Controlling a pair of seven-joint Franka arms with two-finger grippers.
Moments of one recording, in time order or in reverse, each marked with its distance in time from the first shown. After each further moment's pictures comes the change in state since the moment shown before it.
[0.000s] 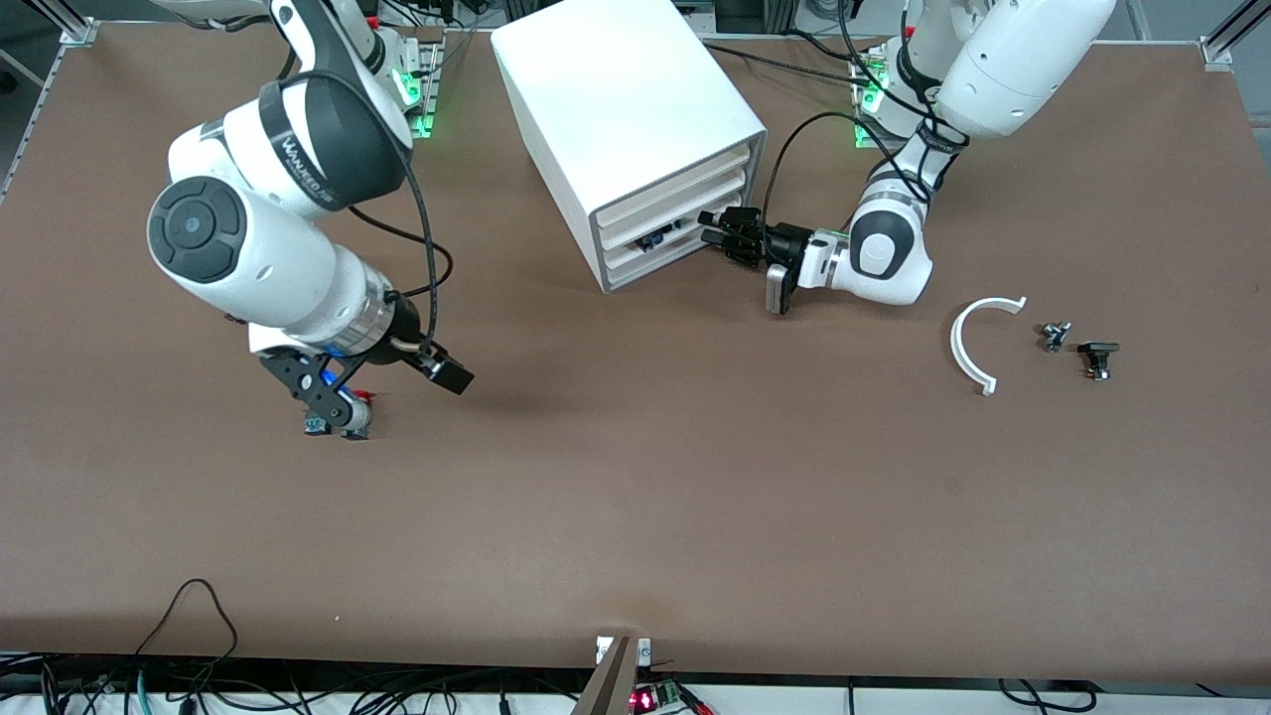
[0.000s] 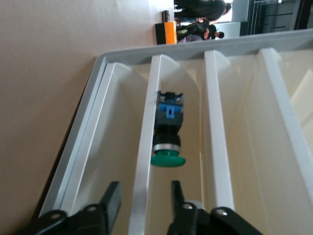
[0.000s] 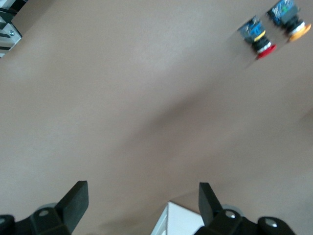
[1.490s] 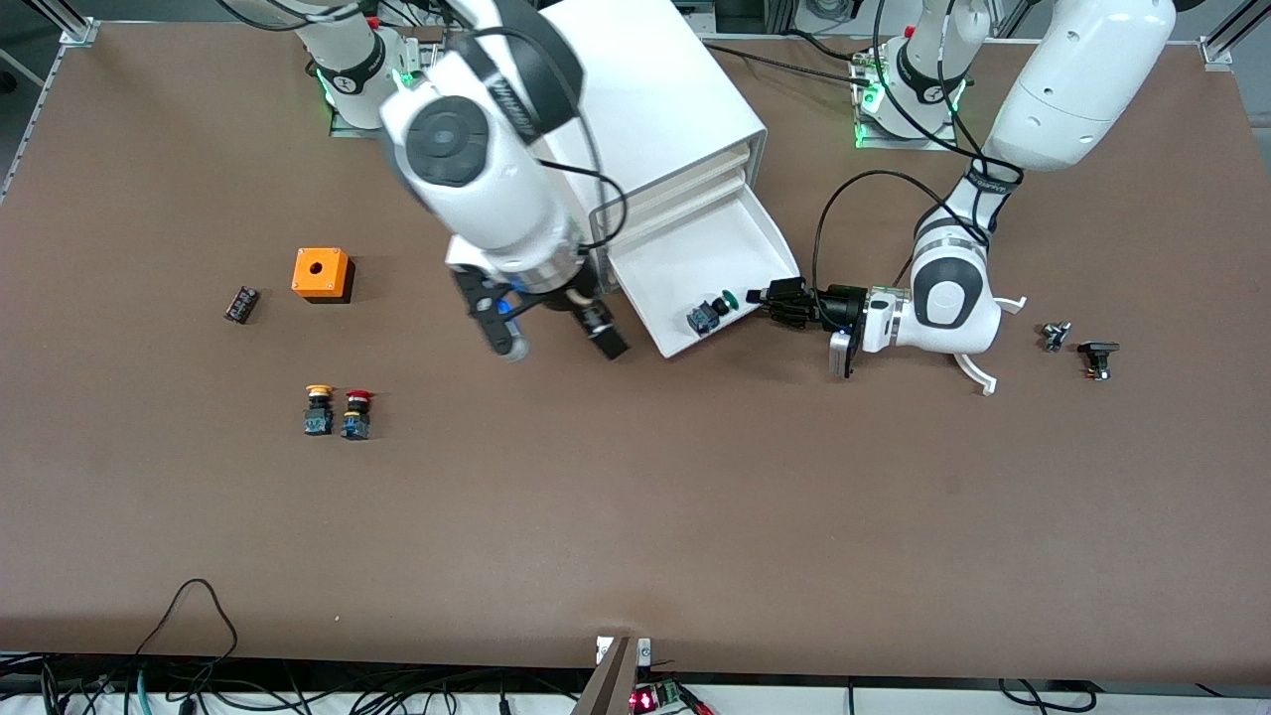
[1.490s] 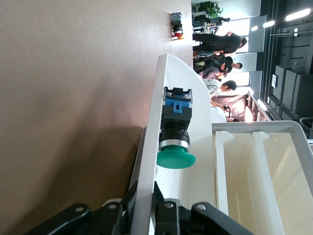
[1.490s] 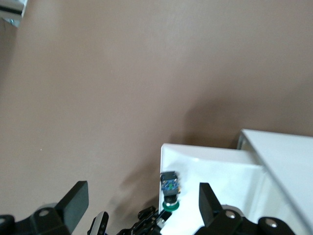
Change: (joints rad) left arm 0.106 0.051 0.098 0.201 0.121 -0.003 -0.147; right arm 0.273 0.088 0.003 0.032 0.015 0.222 0.587
